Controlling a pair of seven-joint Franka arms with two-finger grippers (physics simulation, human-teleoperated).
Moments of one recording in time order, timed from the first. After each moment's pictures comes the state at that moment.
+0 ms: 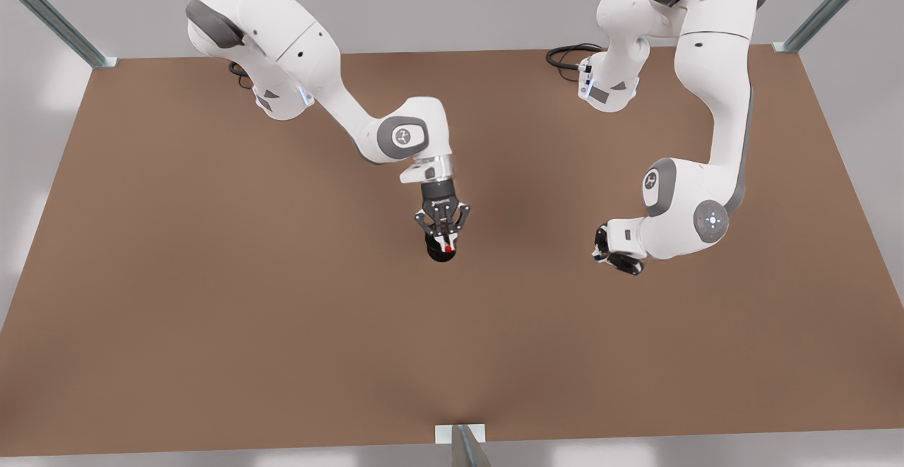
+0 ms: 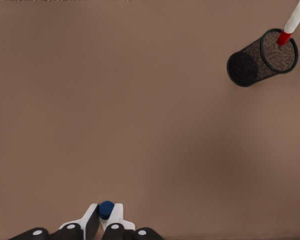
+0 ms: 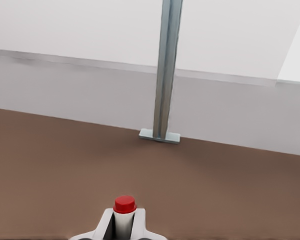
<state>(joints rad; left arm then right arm) -0.10 0.38 -0.11 -1.76 -0.25 2.06 0.81 0.49 0.50 0.37 -1.82 -1.78 2.47 1.99</state>
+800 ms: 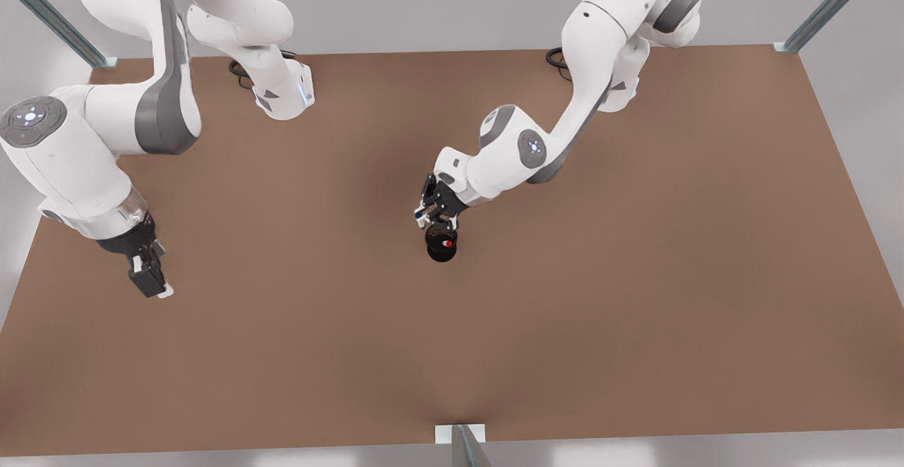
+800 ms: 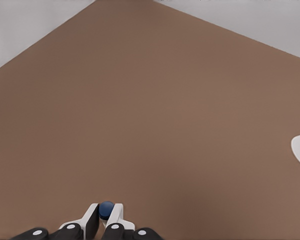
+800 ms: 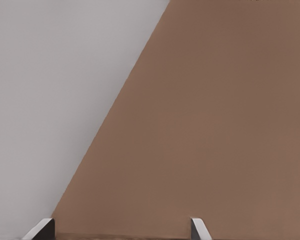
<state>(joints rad) -0.58 0.49 -0.22 -1.61 -0.60 2.52 0.82 0.05 0.28 0.05 -1.30 -0.08 1.84 1.12</state>
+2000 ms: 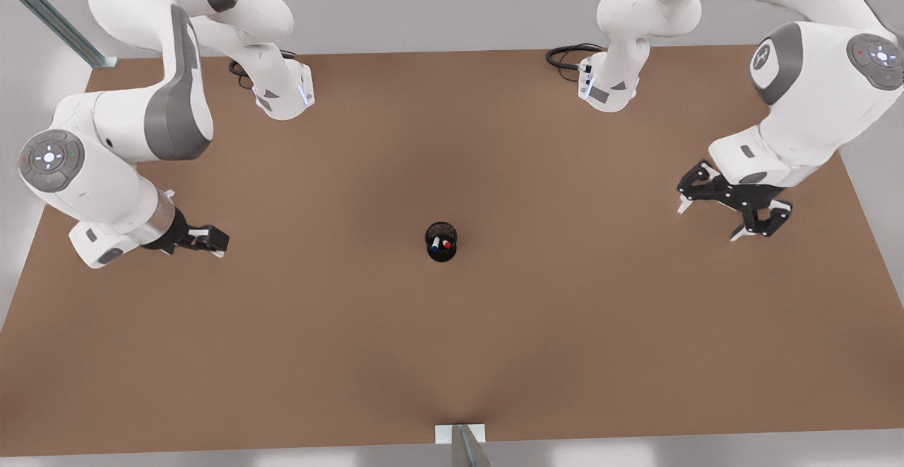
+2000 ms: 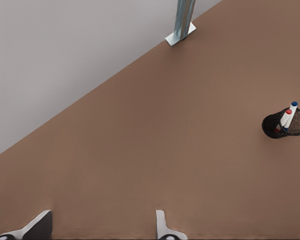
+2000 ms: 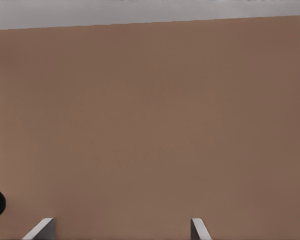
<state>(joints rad) -0.09 0.20 -0.05 -1.27 -0.02 1.63 0.48 0.12 0.35 0.01 -1.17 -0.05 1.53 0.18</state>
